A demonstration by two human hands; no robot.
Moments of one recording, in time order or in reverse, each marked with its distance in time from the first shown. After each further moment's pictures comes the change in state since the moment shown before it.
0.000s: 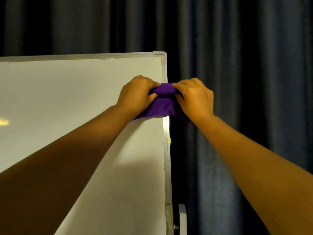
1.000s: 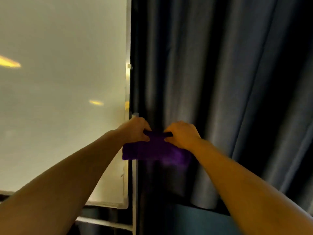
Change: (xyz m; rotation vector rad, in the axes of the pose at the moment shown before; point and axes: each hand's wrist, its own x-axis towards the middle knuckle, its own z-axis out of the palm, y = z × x) left_hand -0.218 0.211 0.058 -0.171 -0.936 -0.289; right_hand -0.272 0.056 -0.142 0.253 -1.123 0.013
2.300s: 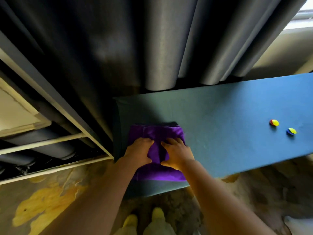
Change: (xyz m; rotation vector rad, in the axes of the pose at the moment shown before) left_hand -0.094 0.111 0.459 -0.204 -0.733 0.070; right_hand -0.297 0.049 0.362 0.230 -0.751 0.633
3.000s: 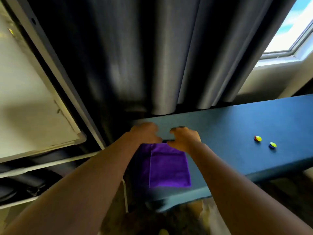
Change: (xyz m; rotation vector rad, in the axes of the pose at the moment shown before) left_hand -0.054 0.037 -0.157 0.027 0.099 0.076; right_hand -0.064 -0.043 -0.143 0.063 0.229 0.082
